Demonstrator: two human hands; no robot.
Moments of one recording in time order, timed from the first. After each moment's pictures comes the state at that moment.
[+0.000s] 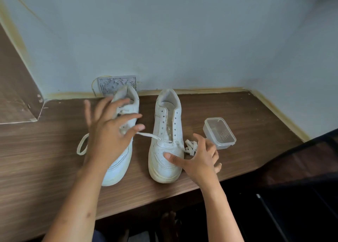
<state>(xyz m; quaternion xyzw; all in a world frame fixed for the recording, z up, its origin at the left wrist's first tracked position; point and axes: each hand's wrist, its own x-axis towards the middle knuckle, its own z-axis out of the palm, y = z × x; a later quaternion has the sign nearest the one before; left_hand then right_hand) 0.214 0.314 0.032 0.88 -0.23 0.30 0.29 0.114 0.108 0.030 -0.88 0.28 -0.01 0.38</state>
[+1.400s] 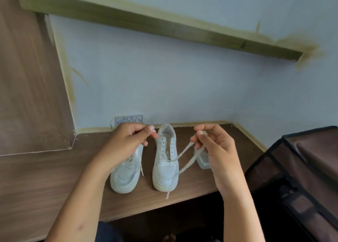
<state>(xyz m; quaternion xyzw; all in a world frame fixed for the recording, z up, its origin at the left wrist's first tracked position) 0.113 0.340 0.199 0.79 -0.21 -0.04 0.58 0.024 0.140 0.211 -0.71 0.04 -0.23 0.67</state>
